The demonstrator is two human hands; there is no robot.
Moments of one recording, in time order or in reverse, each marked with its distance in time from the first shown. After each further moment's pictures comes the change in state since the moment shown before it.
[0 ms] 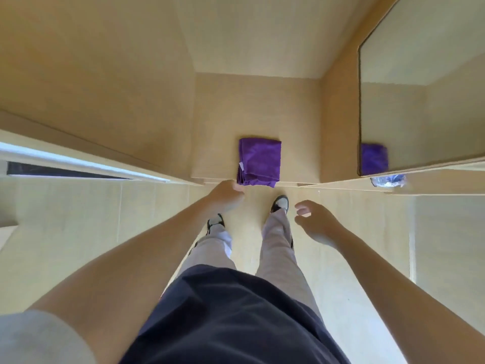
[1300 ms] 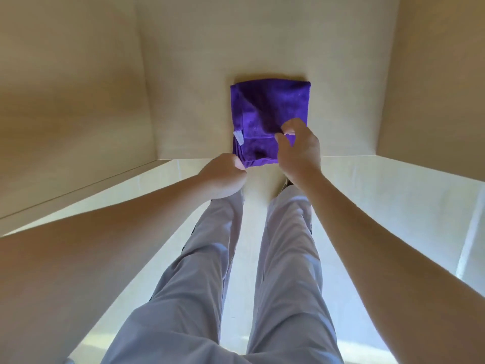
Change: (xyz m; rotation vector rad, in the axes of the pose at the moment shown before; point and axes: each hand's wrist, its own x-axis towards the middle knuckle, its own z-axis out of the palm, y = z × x) left_hand 0.238 -0.047 0.033 0.223 -0.142 -0.092; right_hand 0.294 -0.017 0.094 0.272 0.330 -0.145
